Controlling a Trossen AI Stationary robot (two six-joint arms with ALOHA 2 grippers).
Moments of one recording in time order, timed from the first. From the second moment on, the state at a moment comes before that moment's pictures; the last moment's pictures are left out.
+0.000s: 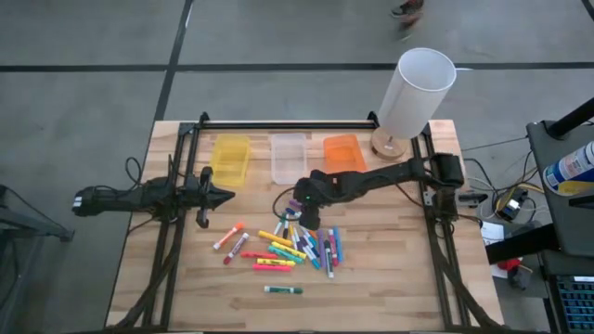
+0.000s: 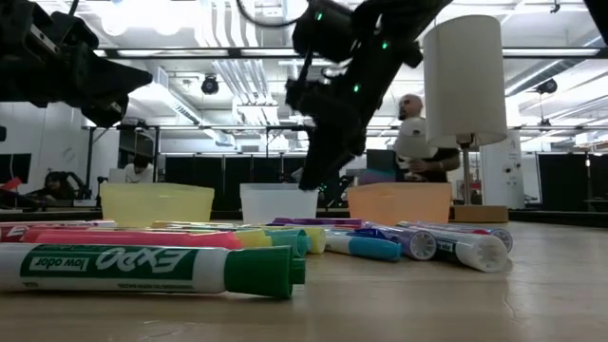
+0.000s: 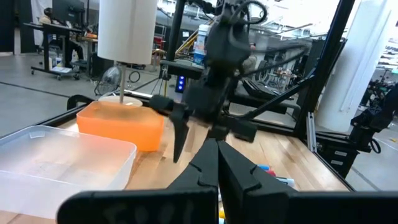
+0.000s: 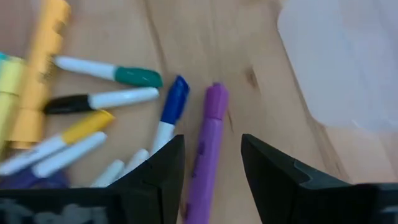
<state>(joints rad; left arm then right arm) -0.03 0.02 0.01 0.04 -0.10 -0.19 -0.02 1.94 1.31 -0.41 0.13 0.22</state>
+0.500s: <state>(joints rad) -0.03 0.02 0.01 0.04 -0.10 -0.19 -0.03 2.03 1.32 -0.43 0.13 0.23</state>
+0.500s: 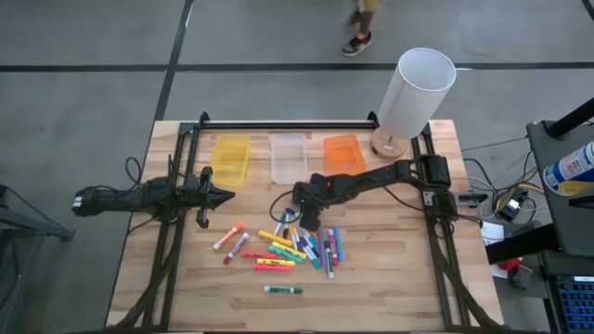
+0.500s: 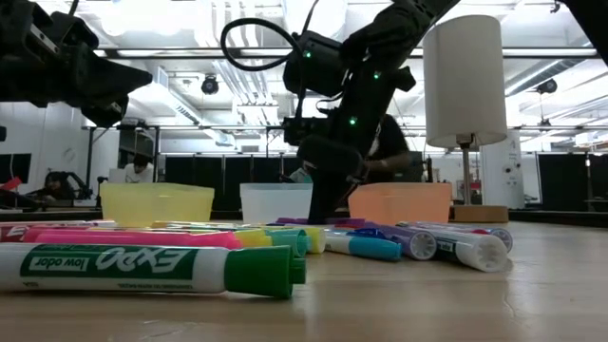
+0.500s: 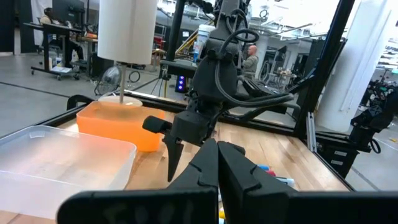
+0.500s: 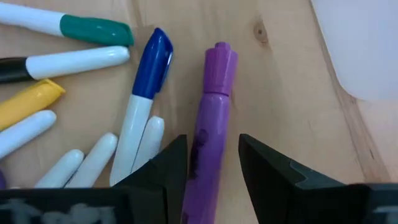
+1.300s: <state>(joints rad) -0.03 0.02 0.01 0.04 -0.10 -0.19 -0.07 1.95 1.33 -0.52 0.04 0.24</state>
